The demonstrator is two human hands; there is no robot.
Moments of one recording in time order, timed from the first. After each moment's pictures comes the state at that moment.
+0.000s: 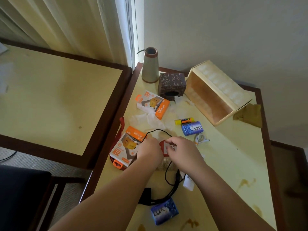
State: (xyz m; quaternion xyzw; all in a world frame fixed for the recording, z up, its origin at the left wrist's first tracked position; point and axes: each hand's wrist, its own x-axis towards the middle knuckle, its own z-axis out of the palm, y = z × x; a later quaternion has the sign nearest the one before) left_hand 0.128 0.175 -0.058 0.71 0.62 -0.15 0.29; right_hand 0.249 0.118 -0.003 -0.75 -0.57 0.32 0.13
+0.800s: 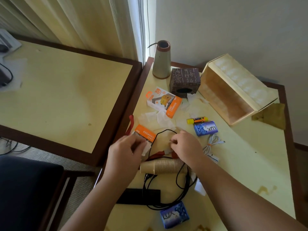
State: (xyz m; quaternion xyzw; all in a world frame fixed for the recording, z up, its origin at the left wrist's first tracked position) left_hand 0.018 0.149 0.007 0.67 0.62 0.24 0.33; right_hand 0.247 0.165 -0.072 -0.74 -0.63 0.25 0.04
